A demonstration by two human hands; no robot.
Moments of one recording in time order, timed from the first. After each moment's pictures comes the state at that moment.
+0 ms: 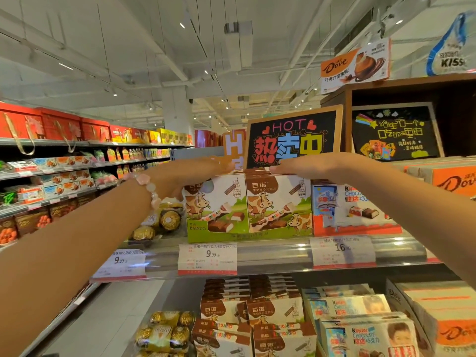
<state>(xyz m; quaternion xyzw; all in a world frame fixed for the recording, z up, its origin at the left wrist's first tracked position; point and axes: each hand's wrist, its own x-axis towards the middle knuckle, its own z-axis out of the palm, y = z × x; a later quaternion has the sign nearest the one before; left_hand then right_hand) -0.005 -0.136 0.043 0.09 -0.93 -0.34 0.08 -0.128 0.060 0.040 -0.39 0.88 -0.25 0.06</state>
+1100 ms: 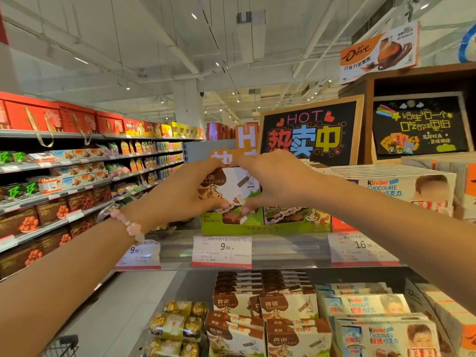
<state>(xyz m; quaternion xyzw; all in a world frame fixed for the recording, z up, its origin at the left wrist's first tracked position) 0.021 -0.182 -0.007 -0.11 -0.93 -0.07 0.33 -0.075 0.001 0.012 -0.56 0.74 -0.02 -0.38</state>
